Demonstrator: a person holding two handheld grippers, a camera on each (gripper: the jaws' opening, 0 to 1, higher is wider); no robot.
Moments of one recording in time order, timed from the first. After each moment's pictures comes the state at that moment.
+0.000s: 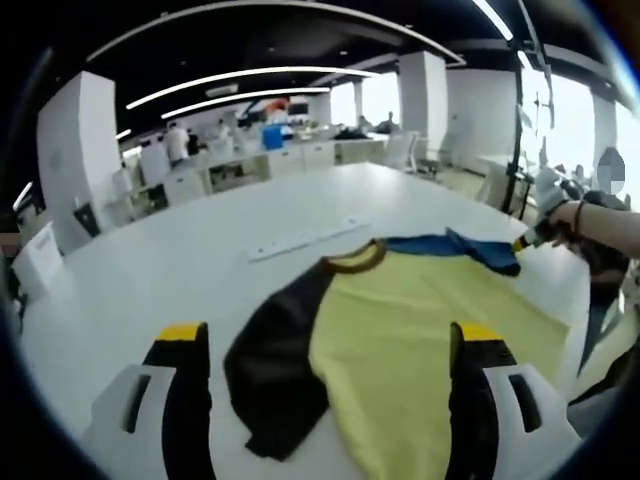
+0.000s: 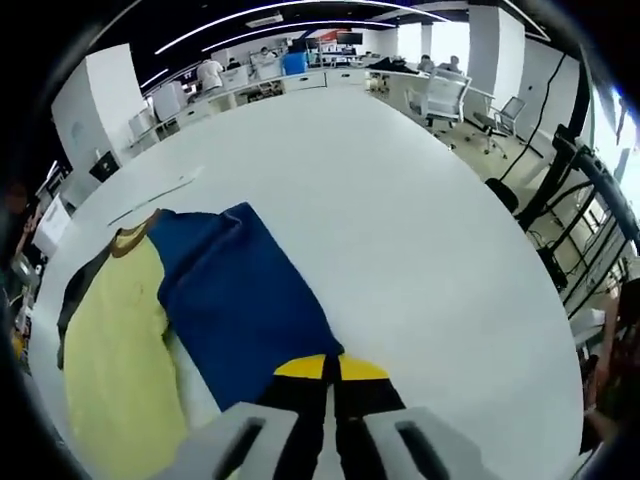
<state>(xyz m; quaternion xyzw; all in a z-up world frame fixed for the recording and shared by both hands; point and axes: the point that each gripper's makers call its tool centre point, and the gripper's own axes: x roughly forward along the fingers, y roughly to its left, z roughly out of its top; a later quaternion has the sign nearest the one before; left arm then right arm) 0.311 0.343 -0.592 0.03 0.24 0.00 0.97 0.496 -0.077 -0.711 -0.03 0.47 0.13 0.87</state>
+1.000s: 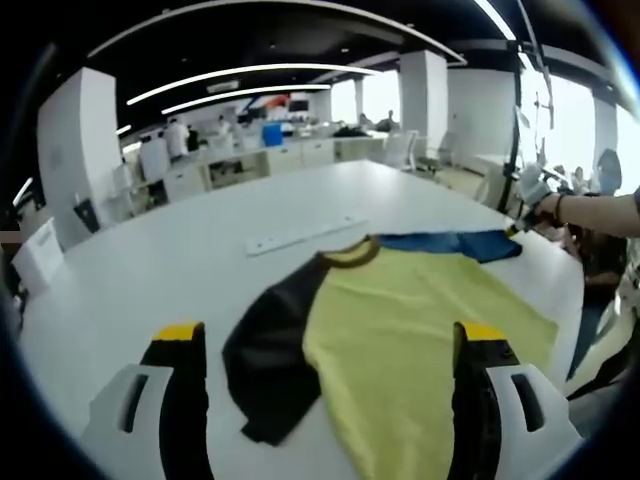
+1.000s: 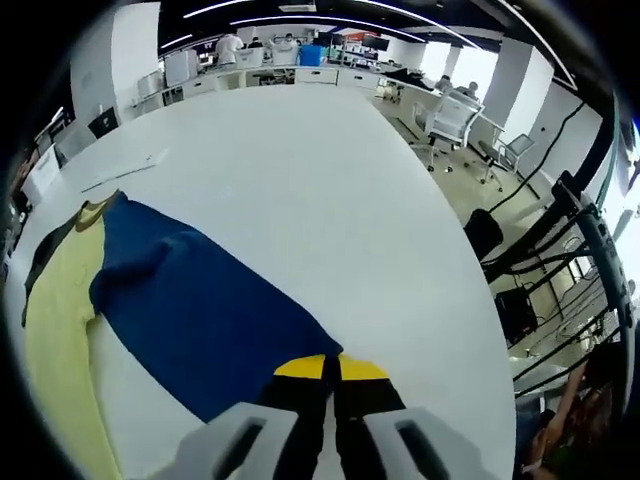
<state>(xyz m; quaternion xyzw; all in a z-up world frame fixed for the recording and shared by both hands) 0.297 0.336 -0.587 0.02 0.25 -0.01 0.97 0.554 -0.133 -0.720 -0.14 0.46 0.13 0.87</state>
